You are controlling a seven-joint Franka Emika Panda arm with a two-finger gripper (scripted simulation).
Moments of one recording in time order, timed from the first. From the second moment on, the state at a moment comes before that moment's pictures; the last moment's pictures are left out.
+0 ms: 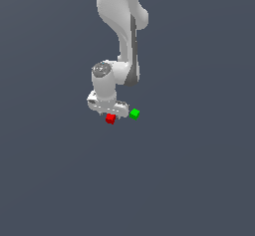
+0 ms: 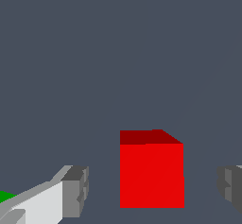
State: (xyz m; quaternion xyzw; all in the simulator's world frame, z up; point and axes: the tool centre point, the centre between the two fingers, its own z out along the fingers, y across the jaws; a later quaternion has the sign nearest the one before) arm -0.095 -0.093 0.049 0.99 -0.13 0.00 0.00
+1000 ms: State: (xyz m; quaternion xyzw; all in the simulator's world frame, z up) arm -0.095 -0.092 0.020 0.99 -0.13 0.00 0.00
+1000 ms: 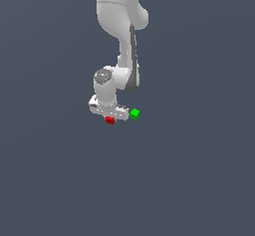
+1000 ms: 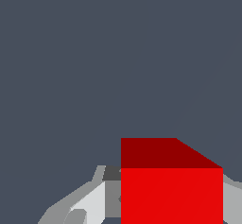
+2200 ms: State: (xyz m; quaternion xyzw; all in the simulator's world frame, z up) arm -0.095 -0.093 0.114 0.99 -0.13 0.00 0.00
